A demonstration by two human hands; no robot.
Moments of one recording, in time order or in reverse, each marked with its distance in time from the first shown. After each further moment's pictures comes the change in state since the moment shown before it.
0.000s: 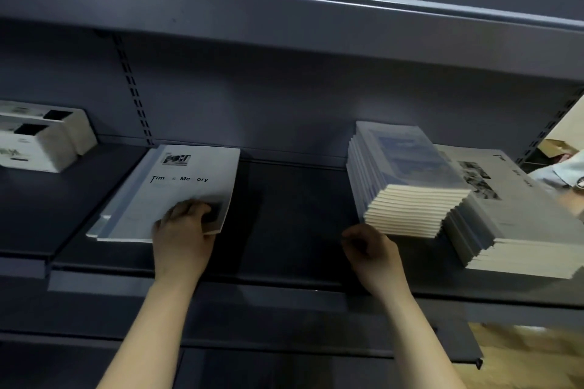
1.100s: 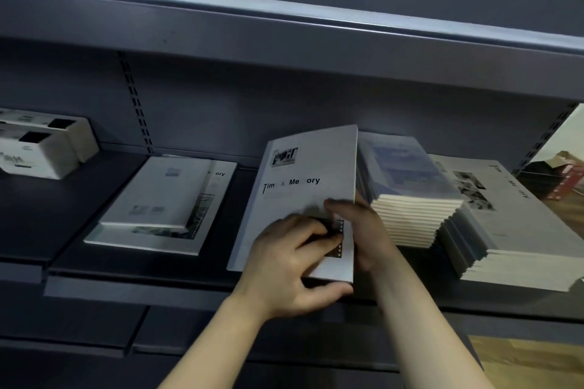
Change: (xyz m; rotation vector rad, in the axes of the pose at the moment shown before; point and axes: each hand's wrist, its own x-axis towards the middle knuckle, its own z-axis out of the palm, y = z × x) left_hand -0.037 0.116 -0.014 -0.497 0.165 0.848; right_hand 0.036 -0.060 -0.022 1.184 -0.427 0.128
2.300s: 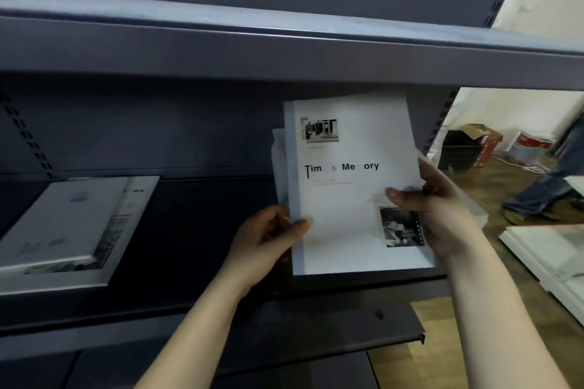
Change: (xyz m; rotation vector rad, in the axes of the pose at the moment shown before) left_hand 0.057 0.043 0.056 -0.913 -0.275 -0.825; right_hand -0.088 -0.106 -0.151 -0.282 0.350 -0.359
